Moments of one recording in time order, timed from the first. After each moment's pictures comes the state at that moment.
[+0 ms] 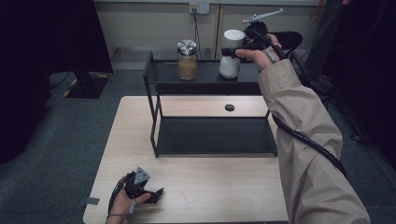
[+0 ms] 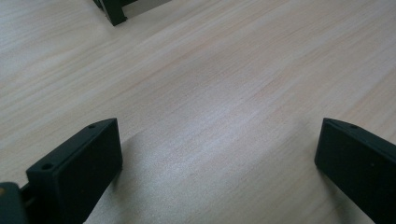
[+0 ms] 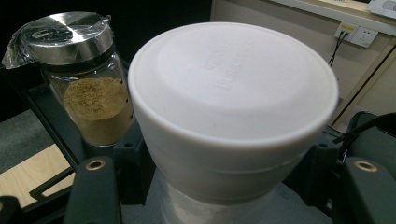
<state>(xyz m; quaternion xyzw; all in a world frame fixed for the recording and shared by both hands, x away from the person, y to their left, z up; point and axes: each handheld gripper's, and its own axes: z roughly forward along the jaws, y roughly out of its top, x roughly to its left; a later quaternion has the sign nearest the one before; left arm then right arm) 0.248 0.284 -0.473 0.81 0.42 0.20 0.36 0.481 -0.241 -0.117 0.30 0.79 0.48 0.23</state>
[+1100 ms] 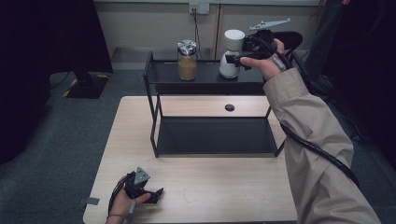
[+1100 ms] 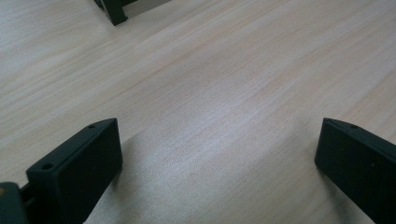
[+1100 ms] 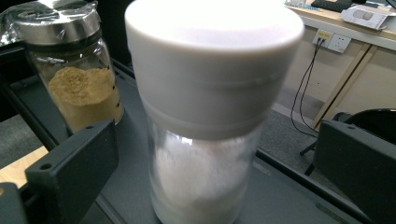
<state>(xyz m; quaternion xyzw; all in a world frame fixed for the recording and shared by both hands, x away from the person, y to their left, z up) 0.248 0.283 -0.473 0.81 0.42 0.20 0.36 0.459 -0.253 -0.140 0.31 0.77 0.49 0.26</state>
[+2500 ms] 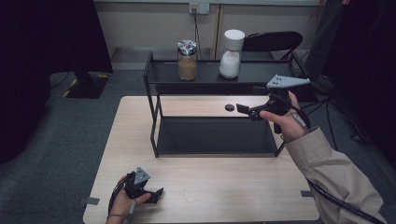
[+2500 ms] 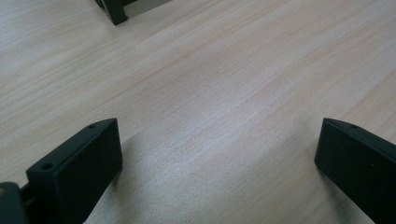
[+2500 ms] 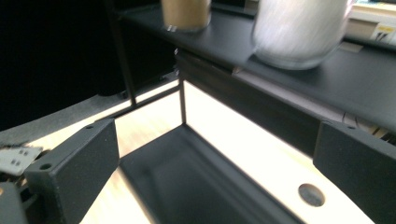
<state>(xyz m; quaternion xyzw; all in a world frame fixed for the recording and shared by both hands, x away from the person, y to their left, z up) 0.248 0.283 -0.473 0.81 0.42 0.20 0.36 0.381 -0.318 -0.244 0.25 0.78 0.54 0.19</state>
